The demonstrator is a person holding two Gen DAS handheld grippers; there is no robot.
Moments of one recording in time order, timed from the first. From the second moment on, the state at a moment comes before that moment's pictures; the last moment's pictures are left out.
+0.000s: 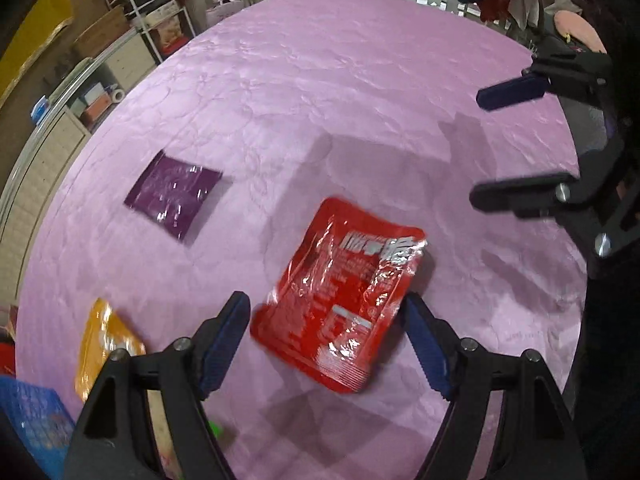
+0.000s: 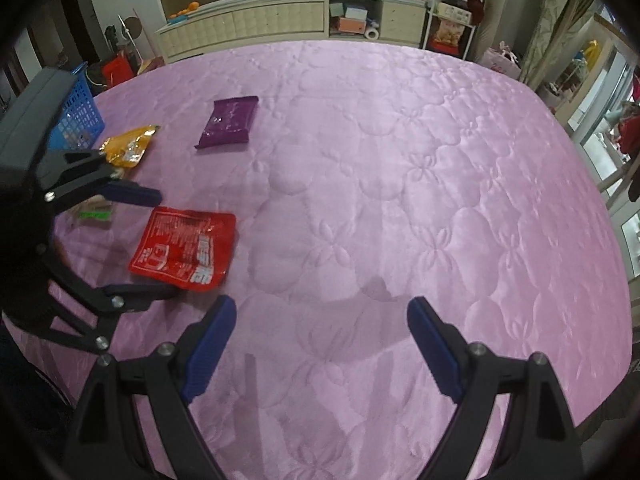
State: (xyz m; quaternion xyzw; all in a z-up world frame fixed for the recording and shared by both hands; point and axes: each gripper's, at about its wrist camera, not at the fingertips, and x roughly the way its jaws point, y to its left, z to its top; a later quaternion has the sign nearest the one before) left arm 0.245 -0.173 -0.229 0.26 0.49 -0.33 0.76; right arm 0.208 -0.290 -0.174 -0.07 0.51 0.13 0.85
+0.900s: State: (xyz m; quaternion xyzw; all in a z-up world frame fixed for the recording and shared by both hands) left arm 0.237 -0.169 -0.217 0.13 0.53 -0.26 0.79; right arm 0.227 -0.284 -0.174 -0.02 0.52 0.15 0.84
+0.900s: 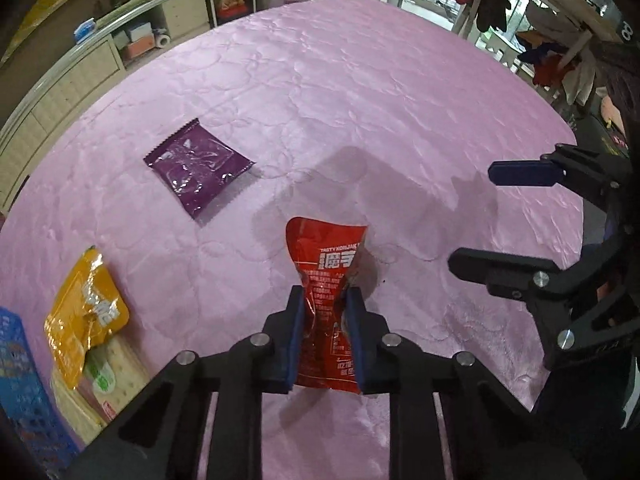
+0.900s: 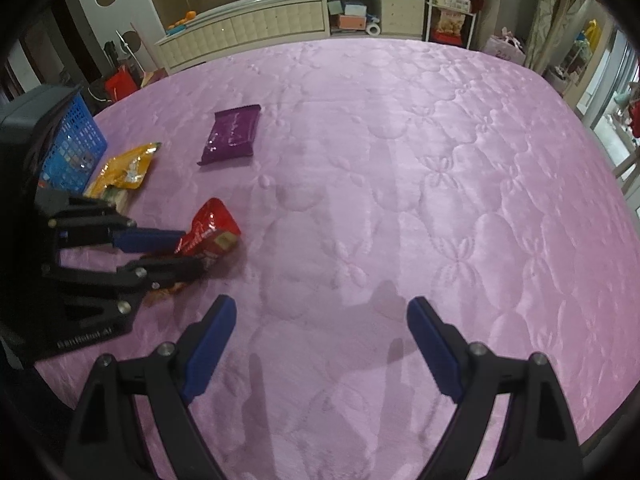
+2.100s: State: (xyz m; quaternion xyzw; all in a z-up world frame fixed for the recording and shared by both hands) left arm 0.283 -0.051 -0.175 0.05 0.47 -0.06 0.88; right arm 0.365 -0.162 -0.192 -0.06 0.53 0.18 0.83
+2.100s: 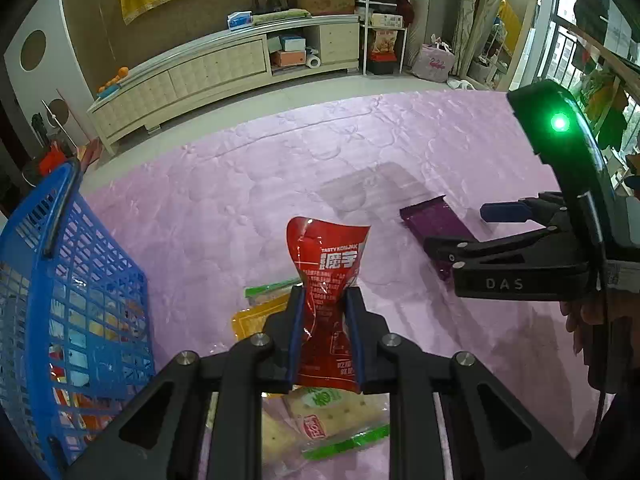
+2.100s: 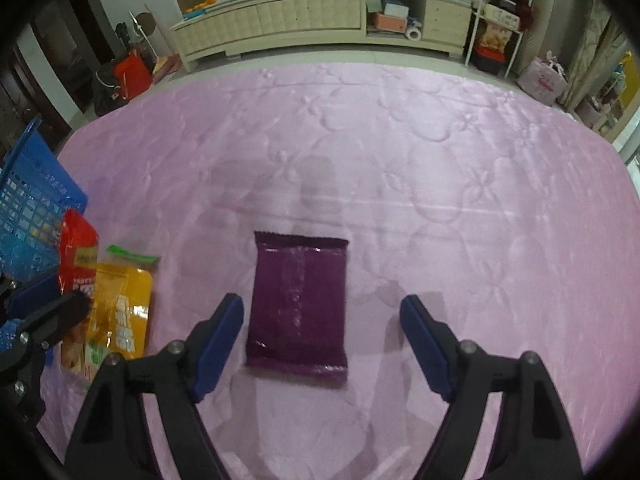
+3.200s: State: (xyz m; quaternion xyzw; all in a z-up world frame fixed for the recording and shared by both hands) left arm 0.169 -0.024 -0.054 0.00 0.39 -0.05 0.92; right arm 0.235 -0.151 -0.027 -0.07 0.42 0.26 0.87
